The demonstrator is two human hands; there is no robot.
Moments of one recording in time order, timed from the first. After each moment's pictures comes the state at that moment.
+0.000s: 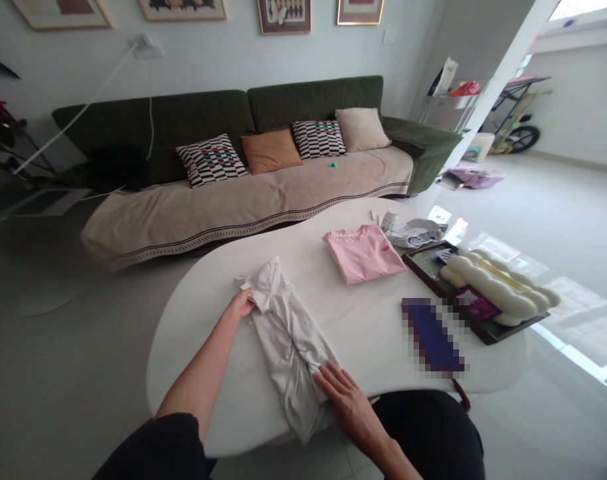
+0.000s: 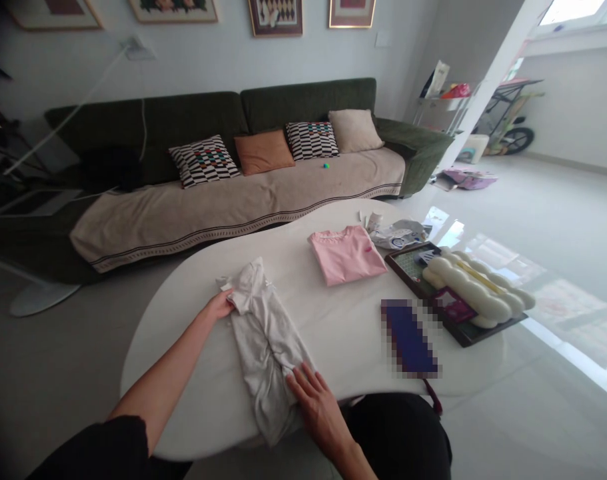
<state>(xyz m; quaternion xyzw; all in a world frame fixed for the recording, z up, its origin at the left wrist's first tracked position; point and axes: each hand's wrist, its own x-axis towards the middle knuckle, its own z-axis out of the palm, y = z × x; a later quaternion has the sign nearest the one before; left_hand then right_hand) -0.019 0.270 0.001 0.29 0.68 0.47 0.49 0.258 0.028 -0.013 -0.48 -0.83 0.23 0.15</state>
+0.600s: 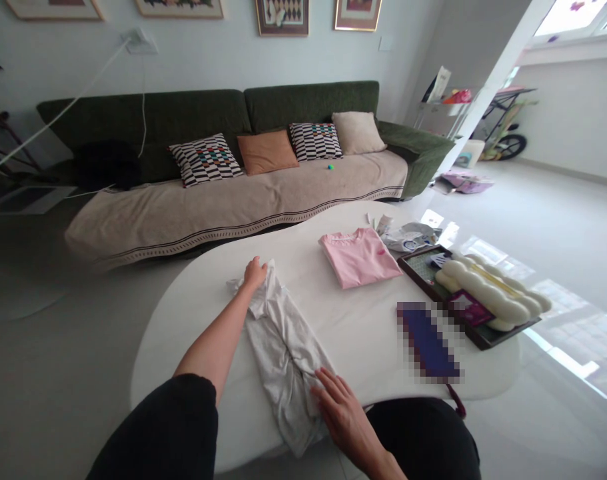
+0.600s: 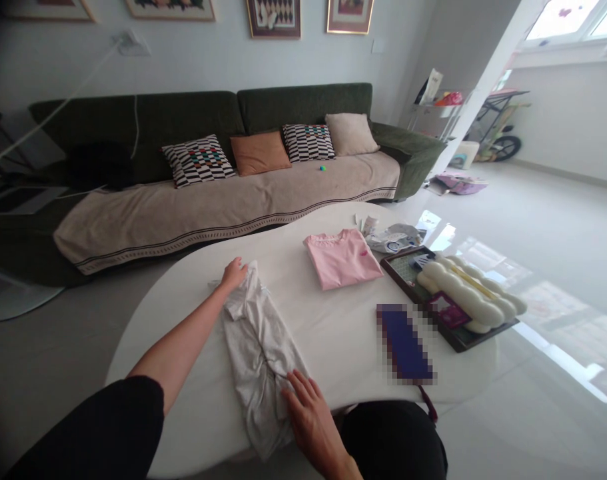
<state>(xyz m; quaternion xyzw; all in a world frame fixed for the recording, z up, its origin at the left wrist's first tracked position) 0.023 0.341 0.027 0.58 0.74 0.27 0.20 0.257 0.031 -0.005 -0.48 -0.84 0.18 0.16</state>
